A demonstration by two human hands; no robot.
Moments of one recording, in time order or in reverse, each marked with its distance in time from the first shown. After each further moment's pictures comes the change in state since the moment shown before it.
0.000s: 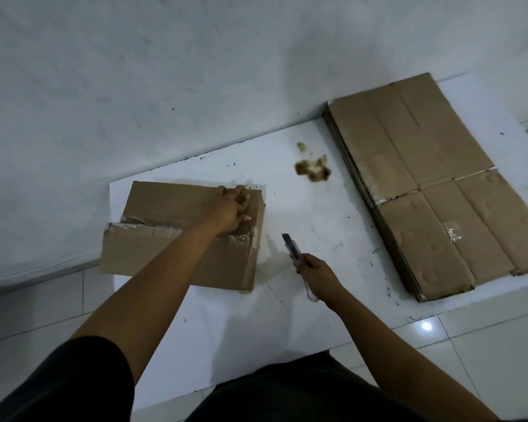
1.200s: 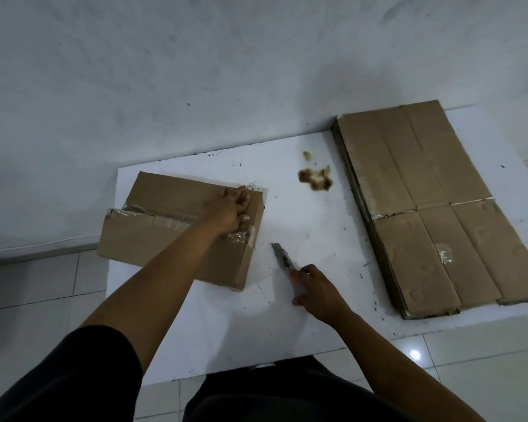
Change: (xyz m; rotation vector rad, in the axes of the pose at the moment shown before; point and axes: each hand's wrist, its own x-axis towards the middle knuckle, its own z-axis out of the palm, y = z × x) left_hand -0.012 0.009 0.013 -0.088 0.011 -0.090; right_hand 0.003 0.044 -0.026 -0.659 -0.151 -0.313
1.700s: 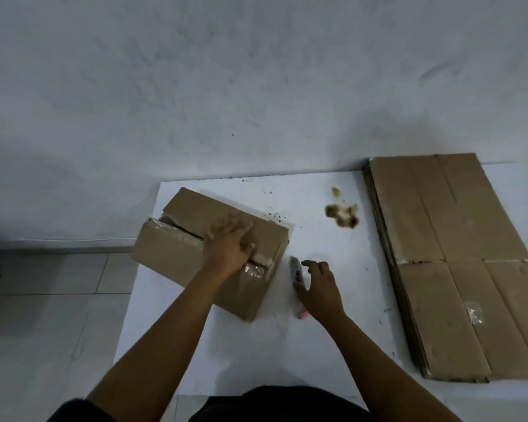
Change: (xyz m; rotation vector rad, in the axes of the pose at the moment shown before) left_hand -0.069 -0.006 0.017 -0.236 0.406 -0.302; right_hand 0.049 -0.056 -0.026 0.041 0.358 -0.087
